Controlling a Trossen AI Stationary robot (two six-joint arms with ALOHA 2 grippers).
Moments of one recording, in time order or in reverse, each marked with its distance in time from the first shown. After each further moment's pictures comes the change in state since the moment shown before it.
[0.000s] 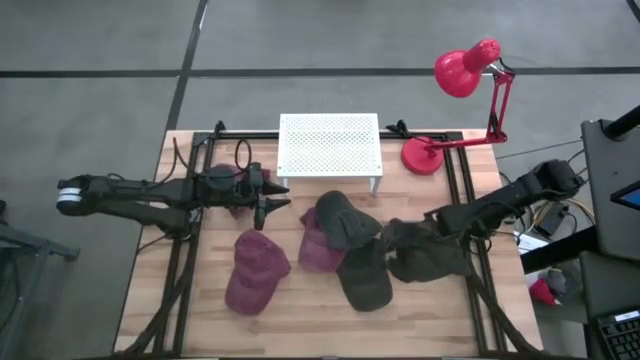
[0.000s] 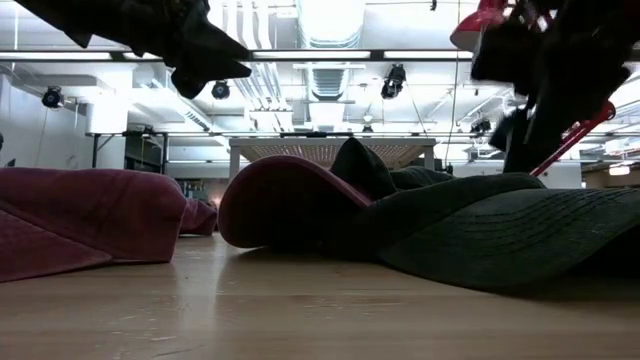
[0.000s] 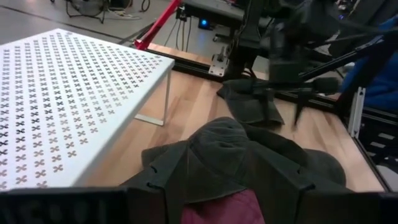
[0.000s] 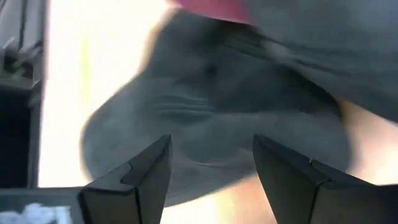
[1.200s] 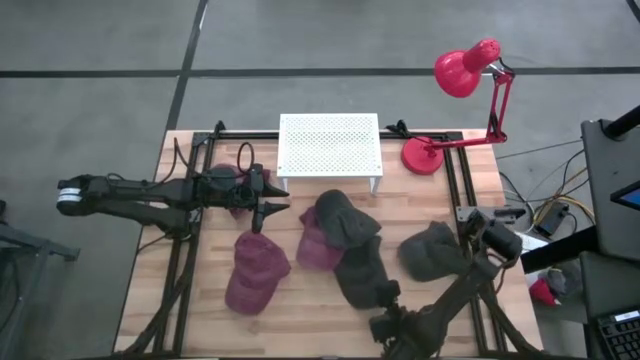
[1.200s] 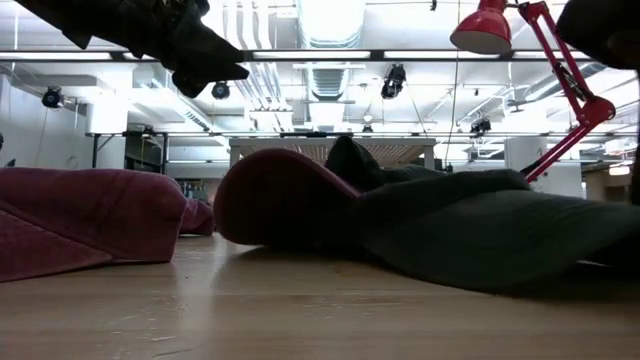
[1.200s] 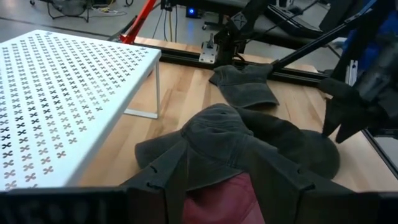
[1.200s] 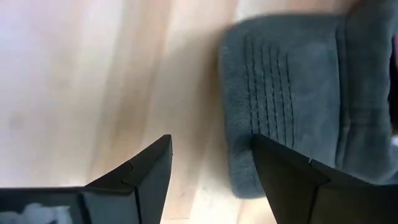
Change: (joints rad) left arm 0.000 -0.002 0.003 -0.042 0.053 0.090; right arm 0.548 0.830 0.874 -0.768 0.553 0.034
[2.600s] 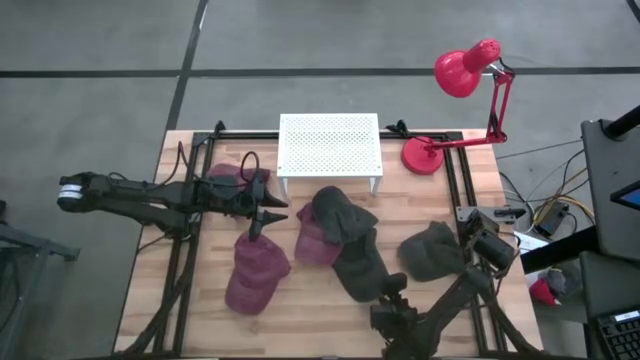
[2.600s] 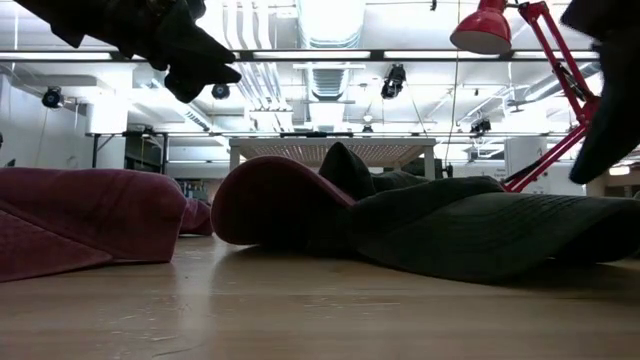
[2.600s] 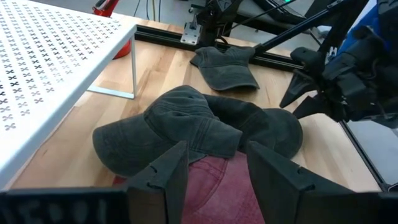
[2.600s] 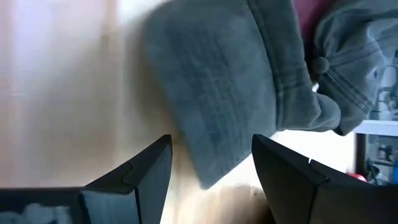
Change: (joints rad) left arm -0.070 0.001 -0.008 -0.046 0.007 -0.066; right arm 0.001 0.085 0.050 -0.250 0.222 0.254
